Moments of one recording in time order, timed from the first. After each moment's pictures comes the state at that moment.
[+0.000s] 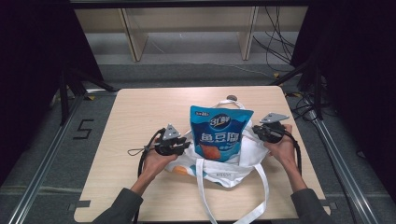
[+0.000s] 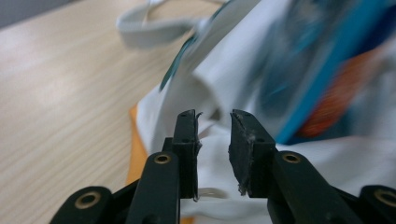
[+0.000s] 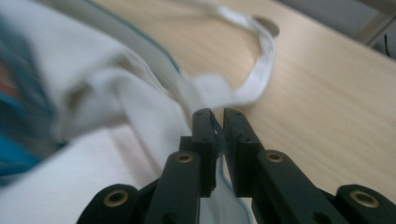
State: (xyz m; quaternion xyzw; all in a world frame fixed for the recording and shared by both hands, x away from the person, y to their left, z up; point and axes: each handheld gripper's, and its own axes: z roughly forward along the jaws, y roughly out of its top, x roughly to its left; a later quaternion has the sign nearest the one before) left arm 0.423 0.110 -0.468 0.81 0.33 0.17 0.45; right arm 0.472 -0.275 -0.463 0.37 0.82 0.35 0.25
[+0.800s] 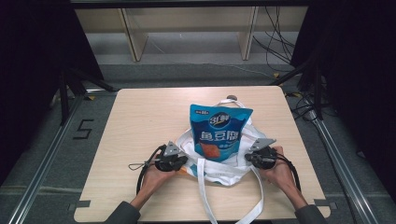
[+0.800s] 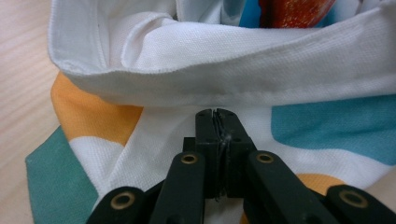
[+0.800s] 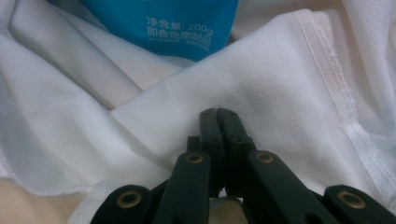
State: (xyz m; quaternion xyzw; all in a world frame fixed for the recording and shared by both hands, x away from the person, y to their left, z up) left arm 0.404 0.111 -0.518 0.84 0.34 0.14 0.40; right arm 0.404 -0.244 -0.493 0.31 0.89 0.28 0.18
